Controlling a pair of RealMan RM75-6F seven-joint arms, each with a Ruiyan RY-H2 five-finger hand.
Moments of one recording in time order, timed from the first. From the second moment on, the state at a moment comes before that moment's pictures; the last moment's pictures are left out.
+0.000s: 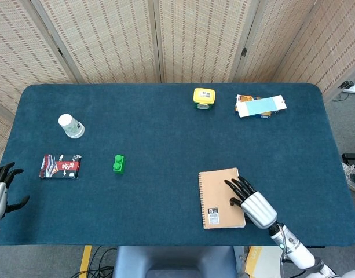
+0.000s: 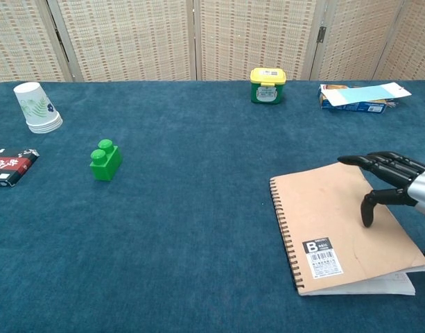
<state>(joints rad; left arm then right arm) -0.17 -1.22 -0.11 -1.34 1.33 1.33 -0.07 0.33 -1.72 -0.14 -0.78 -1.86 1.55 0.22</state>
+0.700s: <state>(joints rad) -0.17 -1.22 -0.14 -1.30 1.27 1.29 -0.13 0.50 -1.76 -0.05 -0.88 -1.87 1.52 0.15</state>
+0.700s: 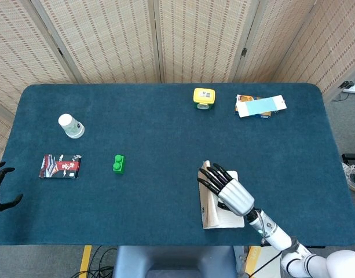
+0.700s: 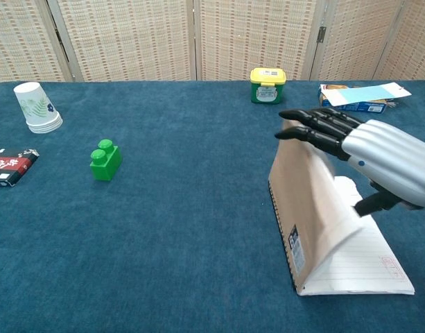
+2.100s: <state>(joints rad) -0.13 -1.18 -0.09 -1.44 1.45 1.47 -0.03 0.19 -1.09 -0.03 -1.68 -1.39 1.56 -0.17</state>
